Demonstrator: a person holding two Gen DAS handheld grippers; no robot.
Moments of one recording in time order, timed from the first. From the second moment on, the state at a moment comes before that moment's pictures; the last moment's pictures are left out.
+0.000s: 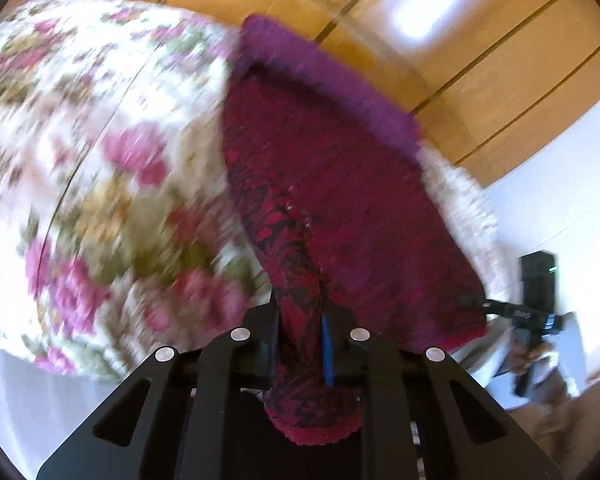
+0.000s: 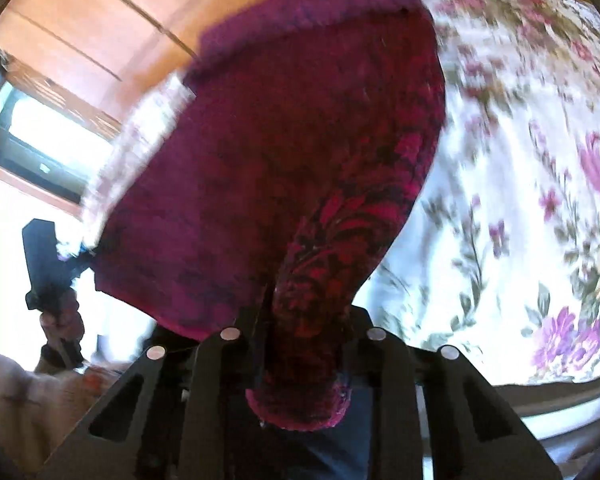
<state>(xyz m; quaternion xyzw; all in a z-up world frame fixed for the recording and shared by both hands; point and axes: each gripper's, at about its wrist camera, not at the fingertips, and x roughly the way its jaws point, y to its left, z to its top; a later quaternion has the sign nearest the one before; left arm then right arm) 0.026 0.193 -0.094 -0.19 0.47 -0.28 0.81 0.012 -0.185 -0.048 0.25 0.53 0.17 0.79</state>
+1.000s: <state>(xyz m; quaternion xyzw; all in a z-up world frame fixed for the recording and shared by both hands) 0.222 0.213 -0.071 -0.35 0.42 -0.23 0.80 0.145 -0.298 -0.034 0.39 0.41 0.09 0.82</state>
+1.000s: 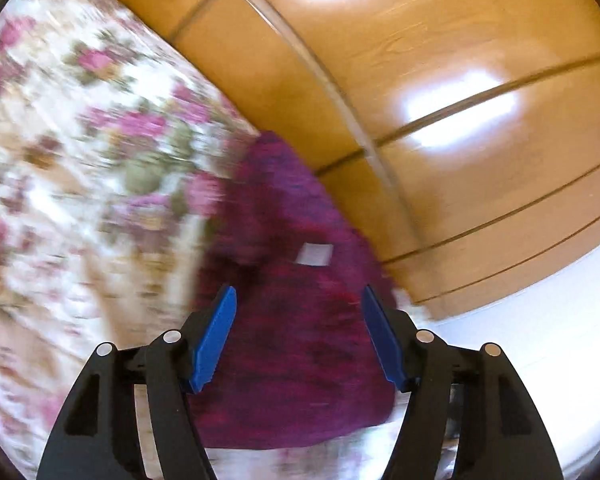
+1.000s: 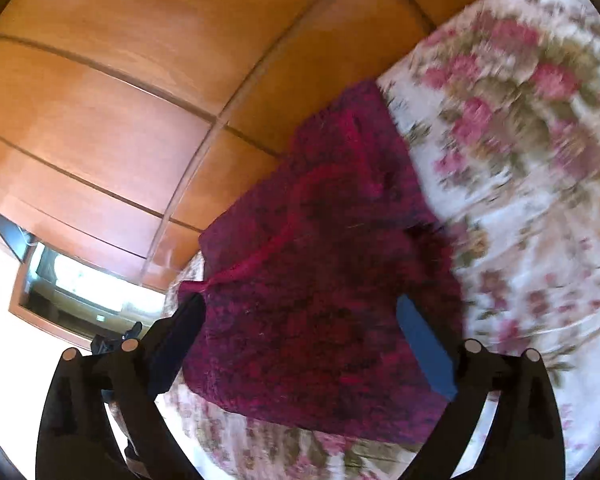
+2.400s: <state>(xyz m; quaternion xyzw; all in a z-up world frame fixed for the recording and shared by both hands) 0.043 0.196 -0.075 -0.15 0.45 -0.21 0.85 0.006 -0.232 -0.008 0.17 0.48 0.04 0.86</state>
